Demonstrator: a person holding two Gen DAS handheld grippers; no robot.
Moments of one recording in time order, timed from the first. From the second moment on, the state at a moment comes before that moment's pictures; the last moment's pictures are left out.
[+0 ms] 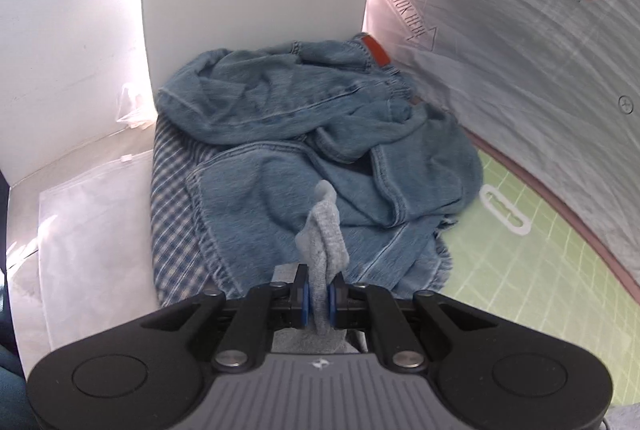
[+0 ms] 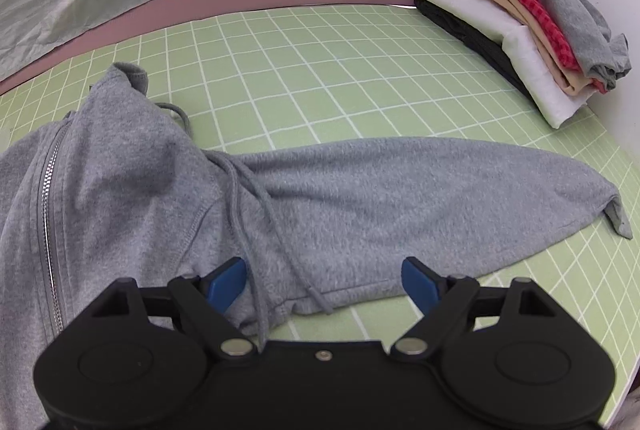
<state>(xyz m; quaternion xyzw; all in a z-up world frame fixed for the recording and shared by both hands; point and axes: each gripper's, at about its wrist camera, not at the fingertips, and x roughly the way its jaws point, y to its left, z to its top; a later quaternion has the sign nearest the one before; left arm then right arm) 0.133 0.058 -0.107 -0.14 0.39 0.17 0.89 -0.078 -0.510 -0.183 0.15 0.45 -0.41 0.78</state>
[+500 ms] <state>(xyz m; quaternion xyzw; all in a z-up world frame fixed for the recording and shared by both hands) 0.136 -0.025 -0.095 -0.10 0.41 0.07 0.91 -0.090 -0.507 -0.180 0.17 0.44 -0.41 0.78</state>
